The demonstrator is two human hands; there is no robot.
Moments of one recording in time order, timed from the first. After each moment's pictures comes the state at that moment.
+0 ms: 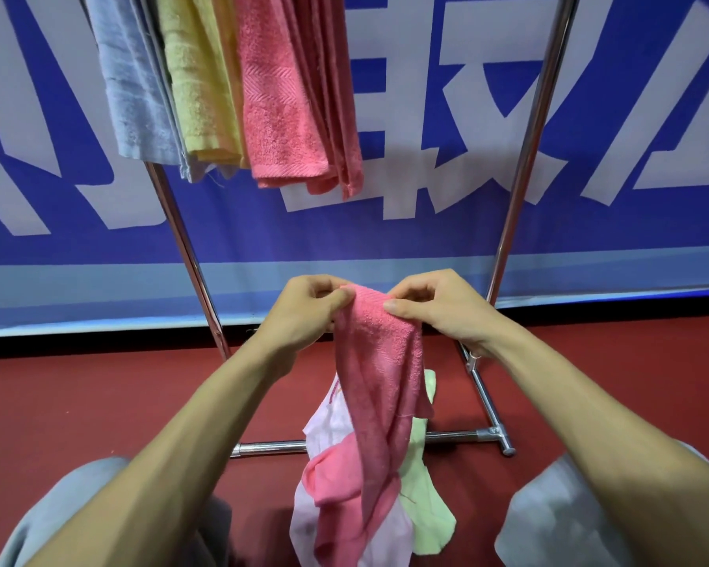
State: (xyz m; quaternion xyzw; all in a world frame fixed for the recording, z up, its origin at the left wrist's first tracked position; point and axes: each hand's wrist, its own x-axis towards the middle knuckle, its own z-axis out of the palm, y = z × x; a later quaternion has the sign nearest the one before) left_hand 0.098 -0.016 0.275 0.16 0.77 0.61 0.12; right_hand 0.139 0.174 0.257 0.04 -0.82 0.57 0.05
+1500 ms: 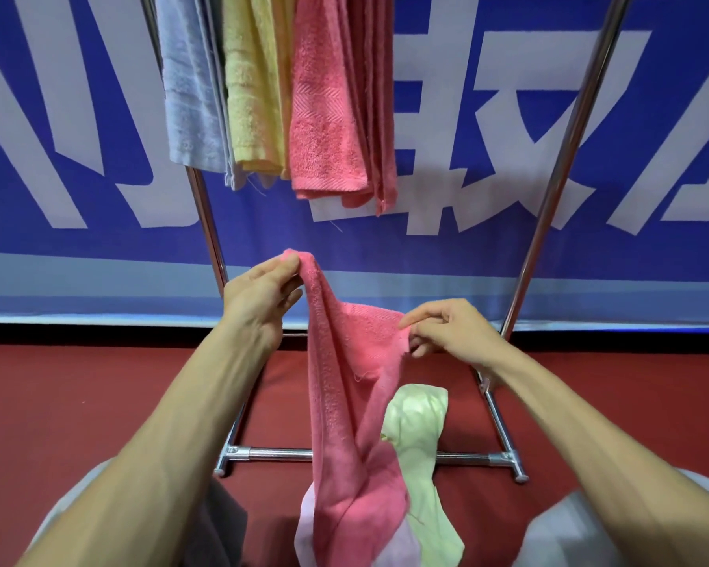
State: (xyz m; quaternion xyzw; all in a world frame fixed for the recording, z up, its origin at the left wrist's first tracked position) left_hand 0.069 -0.066 0.293 -0.06 0.54 0.84 0.03; right_hand 0.125 0.165 0.241 -0.01 -0.84 0.54 0.03
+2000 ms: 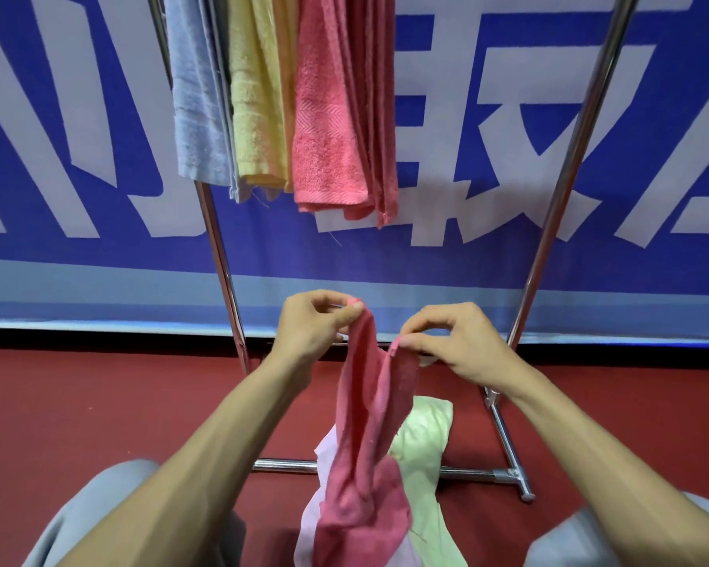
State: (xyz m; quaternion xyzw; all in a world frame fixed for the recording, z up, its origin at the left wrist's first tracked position) left_hand 0.086 -0.031 0.271 0.07 0.74 0.67 0.03; right_hand 0.141 0.160 0.262 0.12 -0.86 0.49 0.12
